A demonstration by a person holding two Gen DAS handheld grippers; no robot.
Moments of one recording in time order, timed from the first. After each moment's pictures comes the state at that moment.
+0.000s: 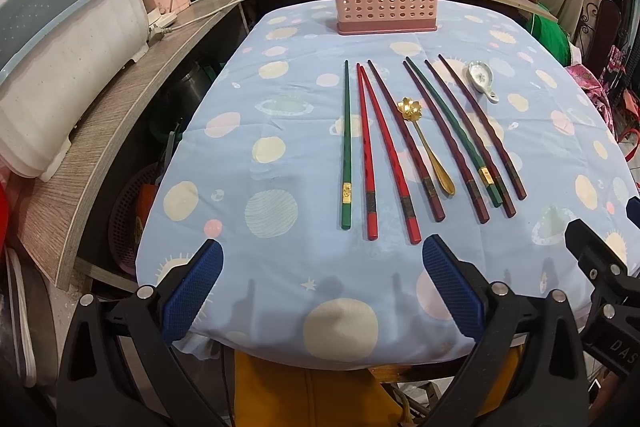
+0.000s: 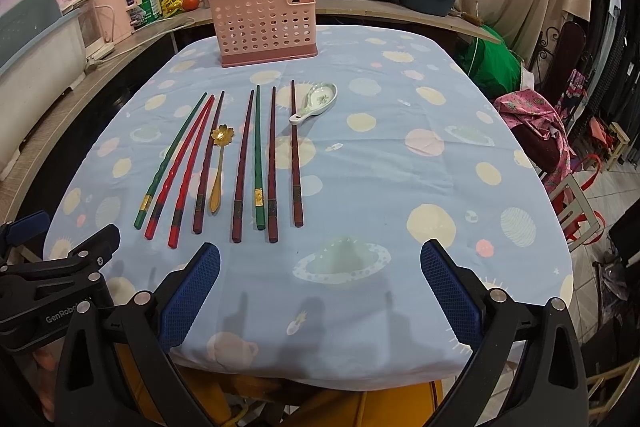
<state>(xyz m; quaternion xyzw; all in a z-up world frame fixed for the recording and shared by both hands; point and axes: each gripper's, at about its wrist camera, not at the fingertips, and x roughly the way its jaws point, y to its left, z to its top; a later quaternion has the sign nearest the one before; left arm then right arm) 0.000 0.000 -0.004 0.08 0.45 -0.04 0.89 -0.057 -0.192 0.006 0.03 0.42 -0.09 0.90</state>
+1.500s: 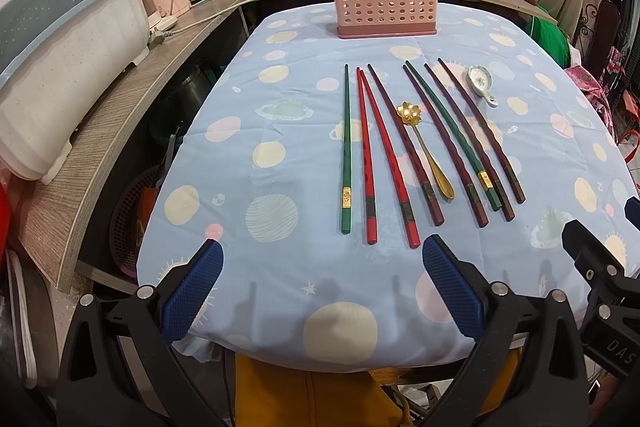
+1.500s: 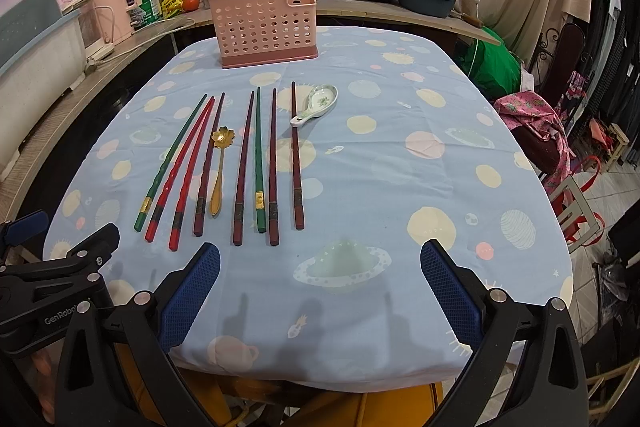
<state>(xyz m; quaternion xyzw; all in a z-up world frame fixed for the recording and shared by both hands) 0.001 -0.001 -0.002 0.08 0.45 -0.04 0.89 -0.055 -0.192 0.008 0.04 0.42 -0.09 0.90</state>
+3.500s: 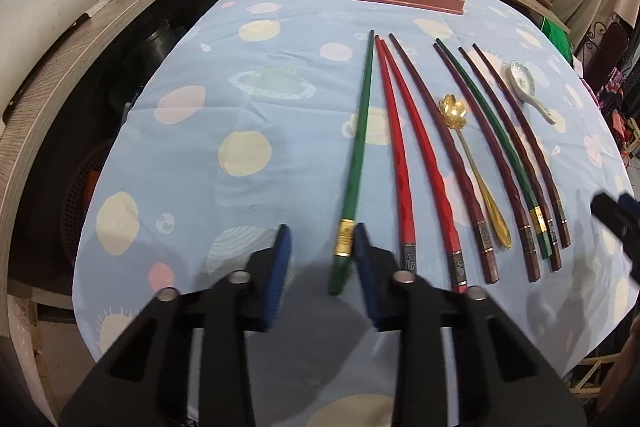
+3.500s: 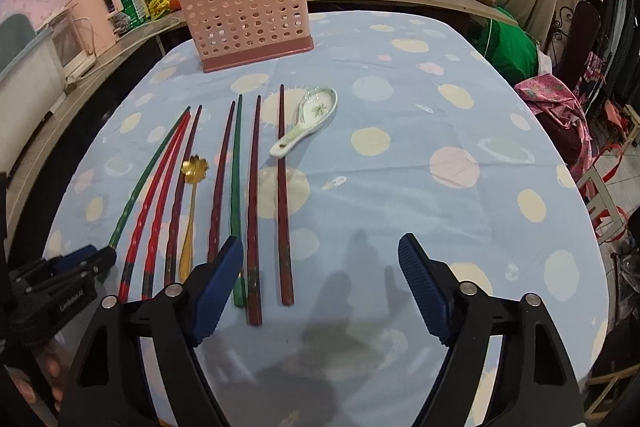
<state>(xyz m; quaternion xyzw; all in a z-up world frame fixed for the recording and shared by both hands) 0.079 0.019 -0.054 0.02 0.50 -0.07 0.86 0.023 -0.222 -0.017 0.08 0.44 -0.07 0.89</state>
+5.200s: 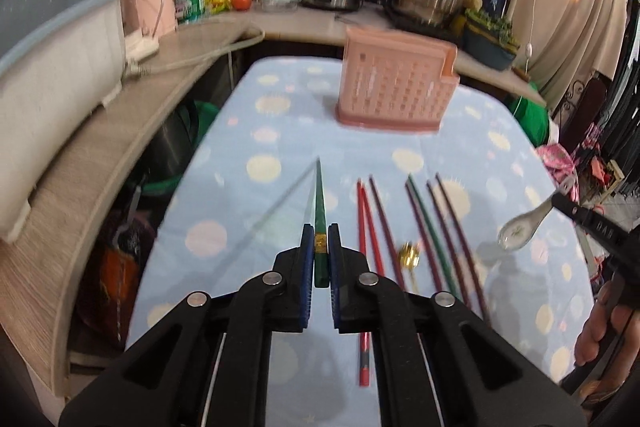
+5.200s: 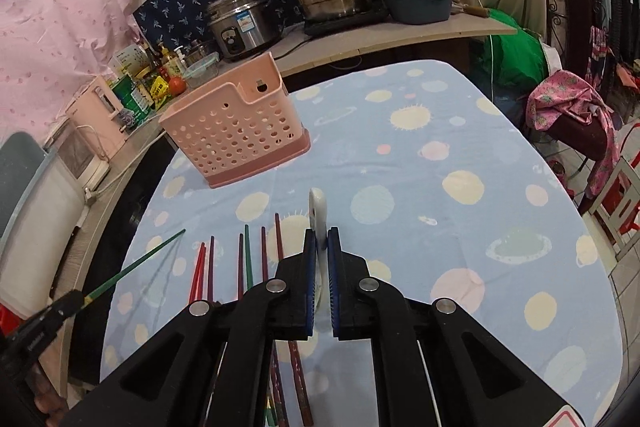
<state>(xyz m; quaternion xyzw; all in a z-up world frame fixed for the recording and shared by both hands) 0.115 0.031 0.065 -0.02 0.40 -0.09 0.91 0.084 -0.286 0.042 0.19 0.36 -0.05 0.91</state>
